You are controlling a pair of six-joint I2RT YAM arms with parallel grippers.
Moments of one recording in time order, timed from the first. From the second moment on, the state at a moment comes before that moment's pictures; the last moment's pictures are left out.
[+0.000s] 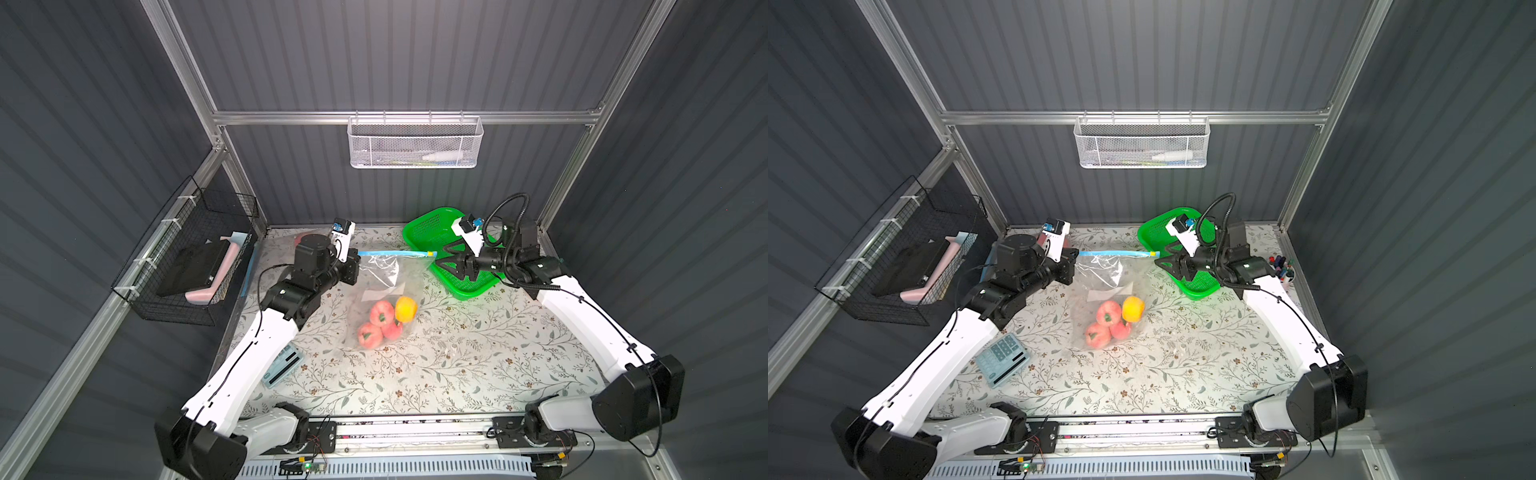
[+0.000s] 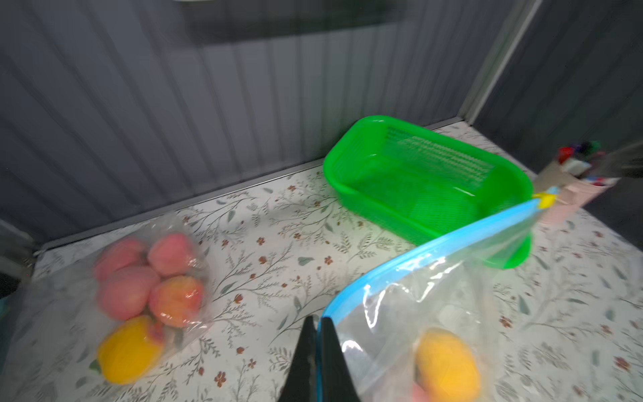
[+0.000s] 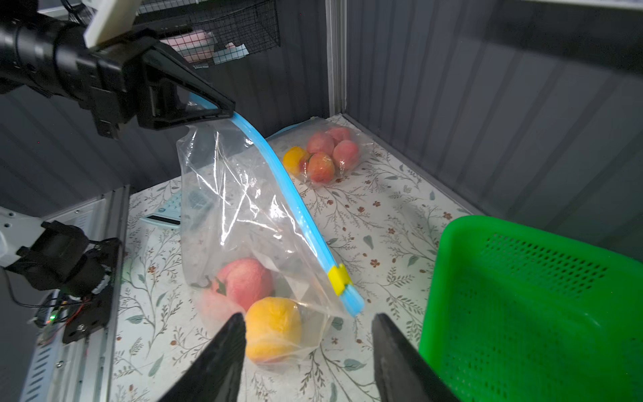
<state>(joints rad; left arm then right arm) -0.40 1.23 1.18 -0.40 -0.03 -0.02 0.35 1.37 1.25 -0.30 -0.74 -0.20</state>
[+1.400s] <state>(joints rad) -0.07 1.33 0.38 0.34 -0.38 -0.11 0.21 1.29 0.26 0.72 0.57 0.15</state>
